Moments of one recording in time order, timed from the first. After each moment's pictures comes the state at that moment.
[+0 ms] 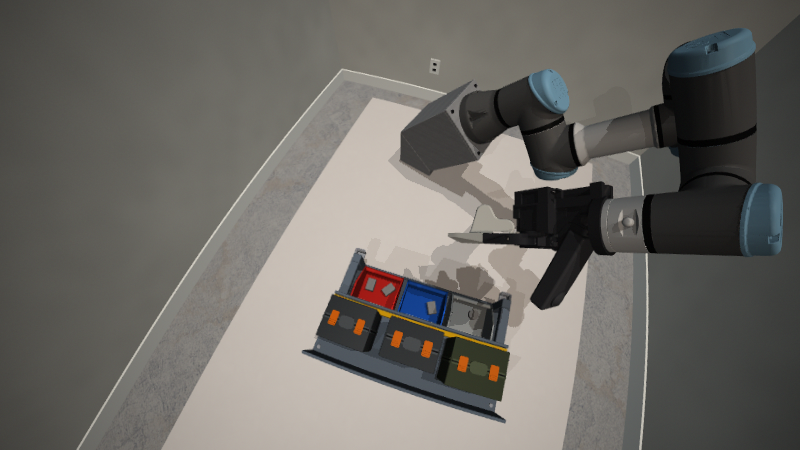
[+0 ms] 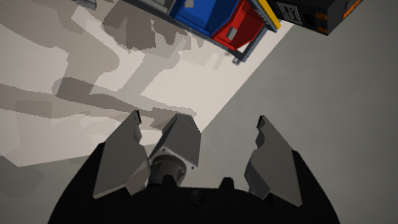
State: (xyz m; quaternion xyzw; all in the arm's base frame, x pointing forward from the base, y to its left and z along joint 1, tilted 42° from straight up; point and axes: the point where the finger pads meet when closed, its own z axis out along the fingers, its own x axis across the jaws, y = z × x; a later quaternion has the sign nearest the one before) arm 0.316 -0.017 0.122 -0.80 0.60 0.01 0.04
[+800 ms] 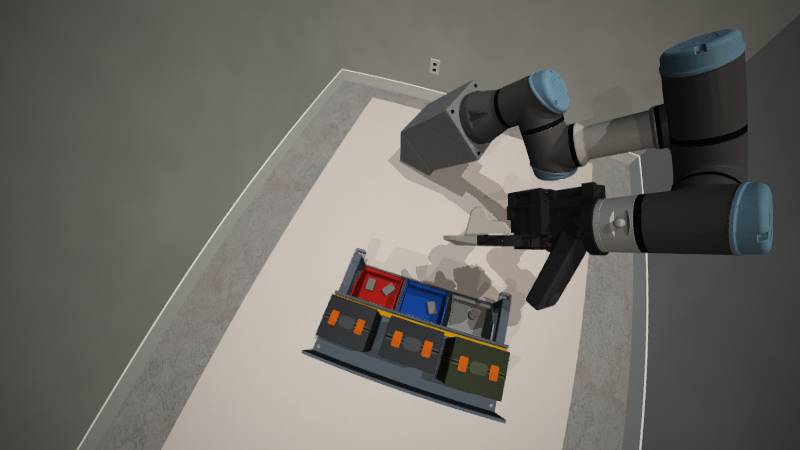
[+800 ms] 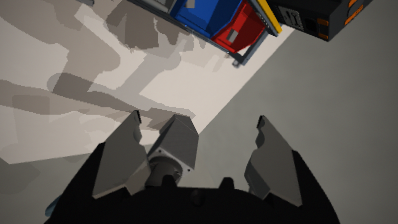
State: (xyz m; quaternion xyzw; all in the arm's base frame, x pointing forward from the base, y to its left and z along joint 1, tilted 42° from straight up) arm 0.319 -0.020 0.116 -0.81 0.58 0.01 0.05
